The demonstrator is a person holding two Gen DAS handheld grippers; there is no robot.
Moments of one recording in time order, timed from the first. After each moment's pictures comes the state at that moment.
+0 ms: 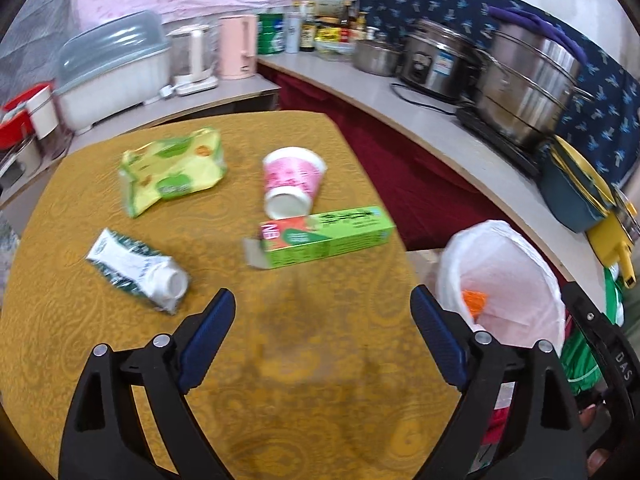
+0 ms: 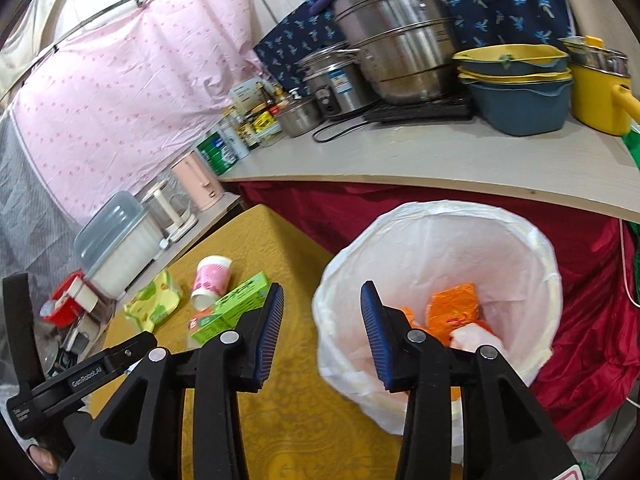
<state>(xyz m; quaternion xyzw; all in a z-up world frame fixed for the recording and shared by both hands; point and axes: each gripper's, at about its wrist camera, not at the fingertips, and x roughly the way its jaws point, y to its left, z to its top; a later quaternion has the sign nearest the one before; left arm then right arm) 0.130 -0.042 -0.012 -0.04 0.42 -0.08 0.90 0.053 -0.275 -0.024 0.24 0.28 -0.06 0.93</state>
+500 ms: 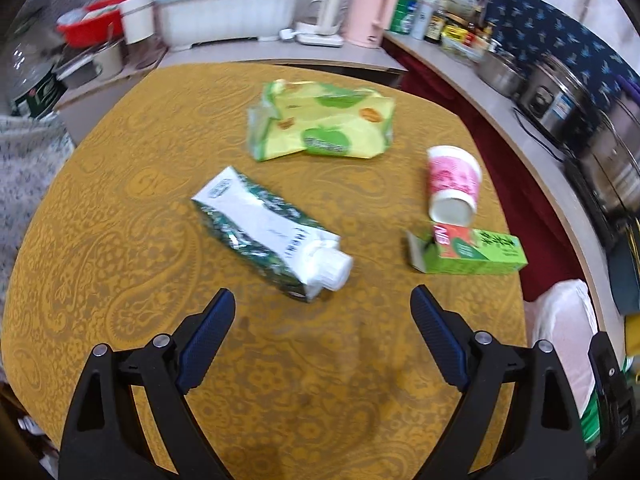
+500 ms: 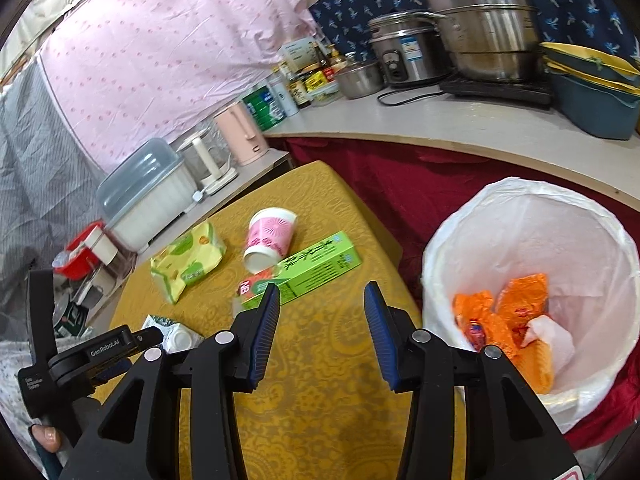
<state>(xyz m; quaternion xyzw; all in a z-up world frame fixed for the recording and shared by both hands) 0.155 0.079 -0.046 -0.14 0.47 0.06 0.87 0.105 -0.187 -0.037 0.20 0.33 0.01 0.92</state>
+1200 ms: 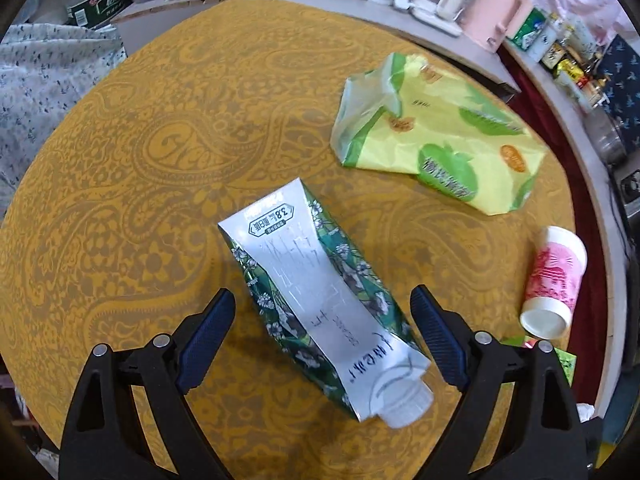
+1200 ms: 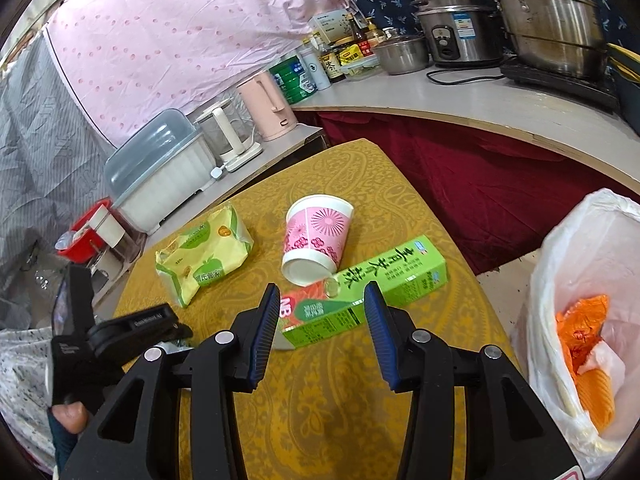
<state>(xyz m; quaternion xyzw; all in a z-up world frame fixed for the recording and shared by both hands) 0.234 0.127 -0.098 -0.24 0.53 0.20 0.79 0.192 -0.129 -0.056 0.19 0.35 0.06 0.91</state>
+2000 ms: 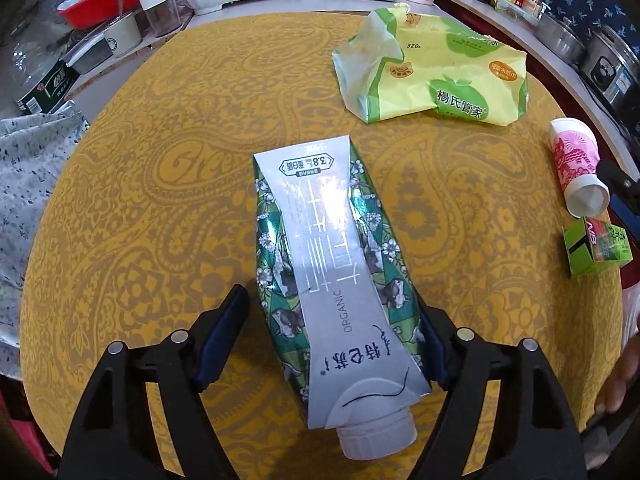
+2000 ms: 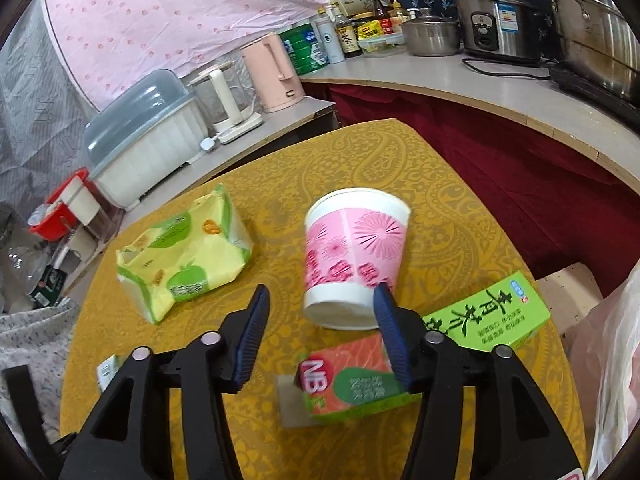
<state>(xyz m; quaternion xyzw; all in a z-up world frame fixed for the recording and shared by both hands) 0.194 0.157 -0.121 -0.09 0.53 0.11 0.84 0.273 -0.078 -0.088 0.14 0.39 0.04 0.91</state>
